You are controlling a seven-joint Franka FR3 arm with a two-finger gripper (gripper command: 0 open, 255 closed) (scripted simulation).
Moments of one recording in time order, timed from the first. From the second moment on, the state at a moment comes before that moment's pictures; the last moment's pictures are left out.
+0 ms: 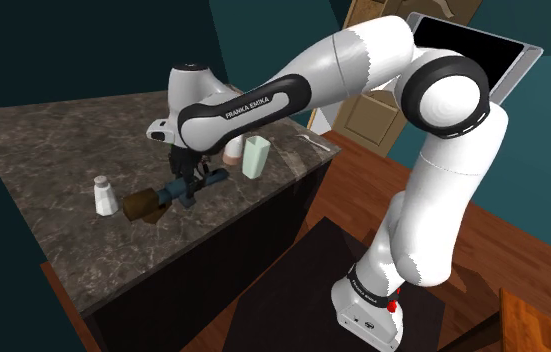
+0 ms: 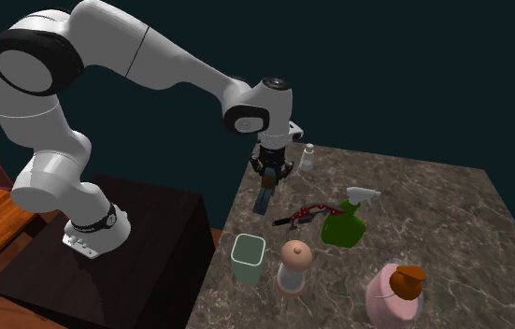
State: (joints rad) arm 0.36 0.21 0.05 -2.04 -0.01 2.25 -1.12
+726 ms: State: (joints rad) arm 0.36 0.14 0.05 -1.98 0.00 2.12 -1.12
